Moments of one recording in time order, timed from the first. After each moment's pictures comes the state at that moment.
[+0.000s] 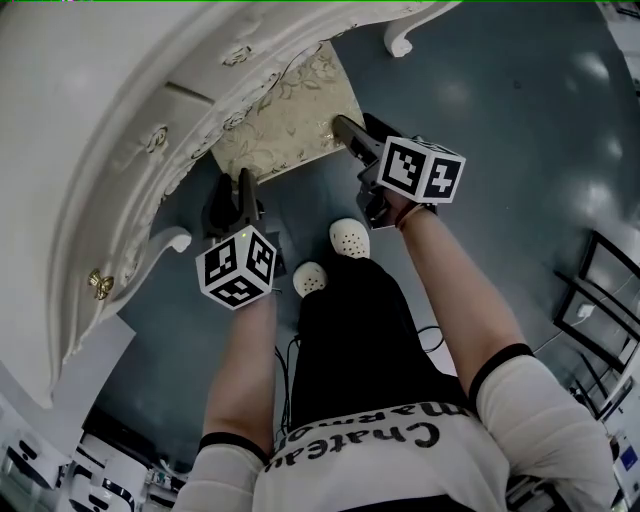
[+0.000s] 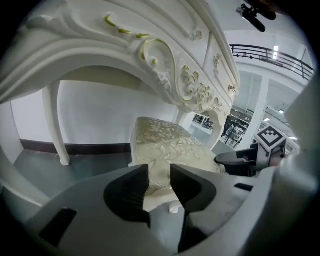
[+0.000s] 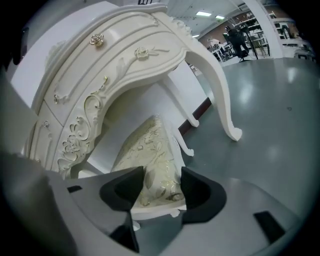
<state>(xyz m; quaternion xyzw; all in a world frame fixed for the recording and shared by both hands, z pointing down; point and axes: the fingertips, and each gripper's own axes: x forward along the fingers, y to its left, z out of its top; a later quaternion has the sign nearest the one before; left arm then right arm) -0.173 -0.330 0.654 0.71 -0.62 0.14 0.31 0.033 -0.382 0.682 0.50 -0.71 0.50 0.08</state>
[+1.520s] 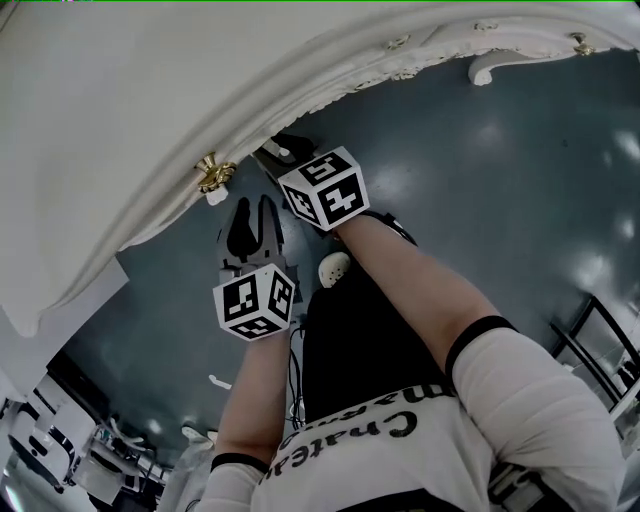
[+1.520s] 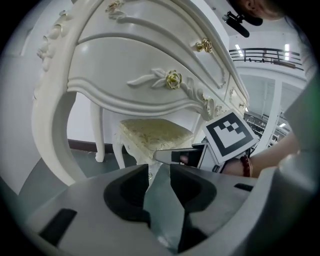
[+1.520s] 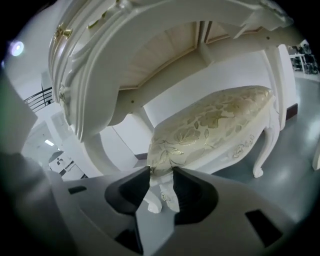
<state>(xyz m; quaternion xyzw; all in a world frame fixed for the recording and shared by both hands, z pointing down) -0.313 -0.214 0.638 0.64 -0.69 0.12 0.31 -0.309 -0.302 0.685 0.24 -0.89 0.34 0.19</state>
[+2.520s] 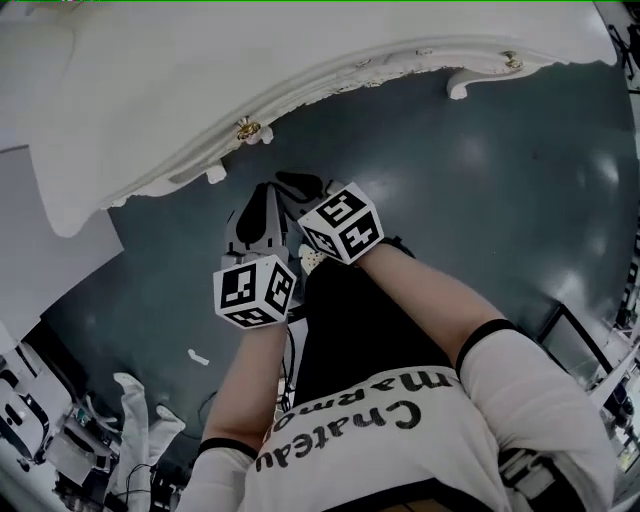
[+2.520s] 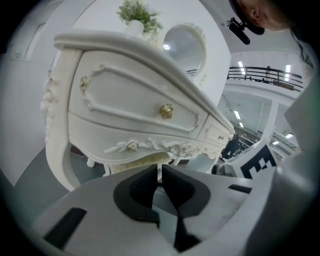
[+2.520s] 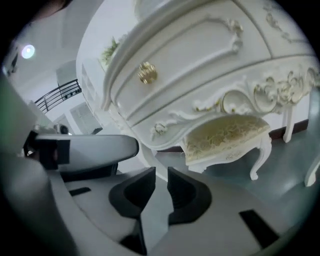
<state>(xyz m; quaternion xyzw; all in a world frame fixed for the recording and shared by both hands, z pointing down) -0.271 -0.204 0.500 0.66 -0.68 0.05 0.32 -0.266 -0.207 0.557 0.15 -0.91 0.31 0.23</state>
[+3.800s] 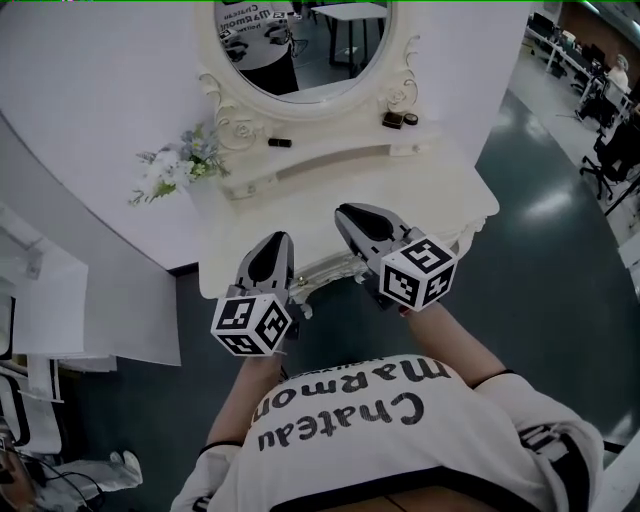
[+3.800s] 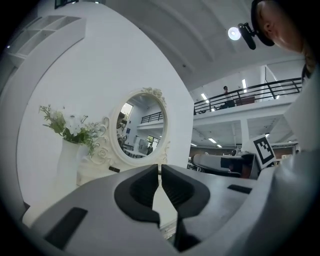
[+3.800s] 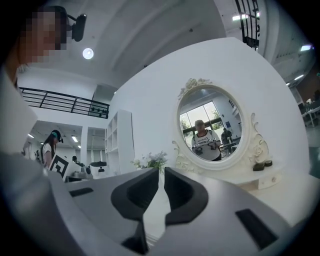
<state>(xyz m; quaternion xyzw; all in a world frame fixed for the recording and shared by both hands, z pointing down) -0.241 -0.250 0.046 0.74 -0.66 -0.07 0.09 -0.153 -0.303 0.025 0.19 -0.97 0.11 -0.04</state>
